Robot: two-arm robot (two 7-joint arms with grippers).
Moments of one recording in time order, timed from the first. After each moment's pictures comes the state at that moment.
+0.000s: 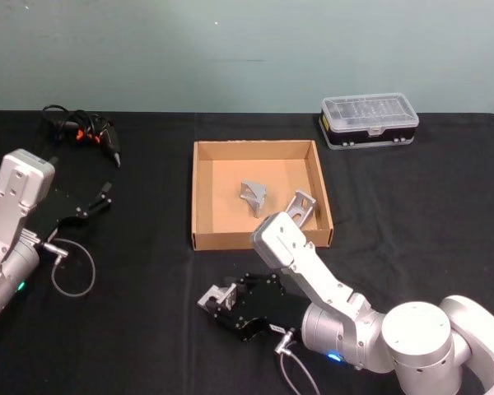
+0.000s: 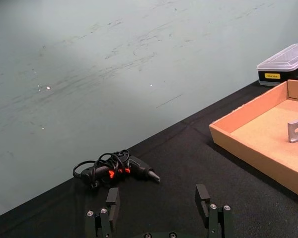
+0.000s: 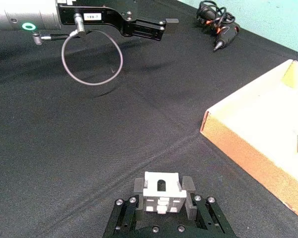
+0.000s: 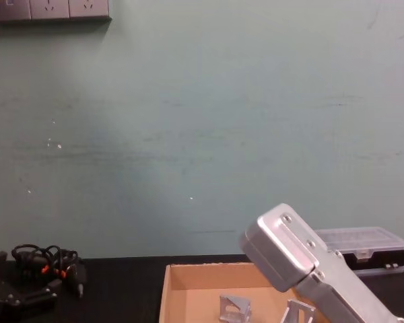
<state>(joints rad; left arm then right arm) -0.20 0.60 0.45 -1.41 -0.25 -0.12 0.03 0.15 0.33 -0.55 -1.62 0.07 0.36 0.43</state>
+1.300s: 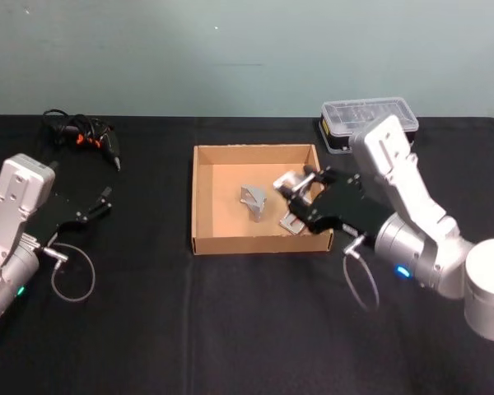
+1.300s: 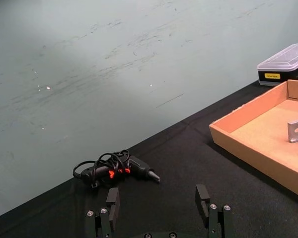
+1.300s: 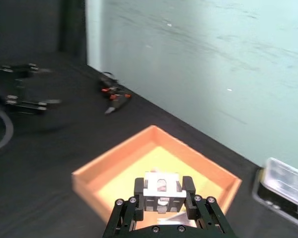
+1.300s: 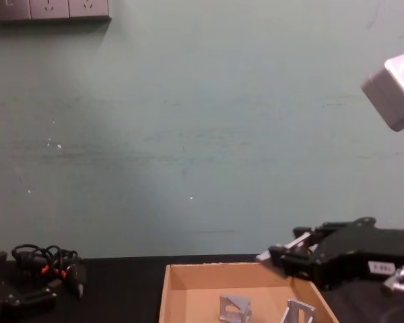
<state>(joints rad) -0.20 0.60 0.45 -1.41 -0.25 -0.12 0.03 0.19 0.39 -0.36 -1.70 0.10 0.26 0.34</state>
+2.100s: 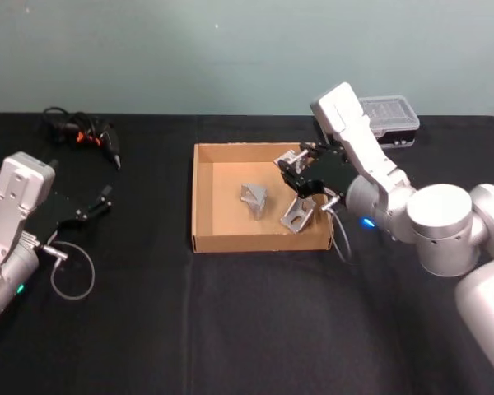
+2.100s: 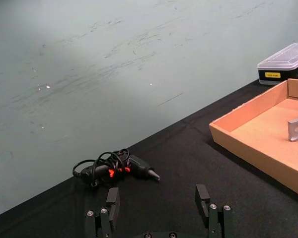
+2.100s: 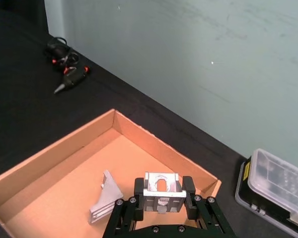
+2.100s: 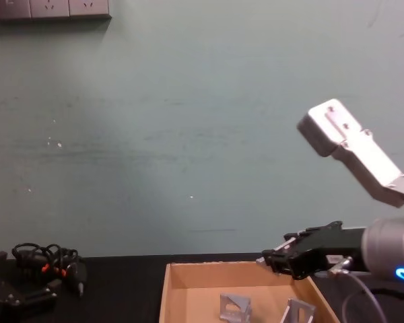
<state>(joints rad) -0.20 0.60 0.45 -1.41 -0.25 -0.12 0.03 0.46 0.23 -0.40 -1.29 -0.03 0.28 0.32</state>
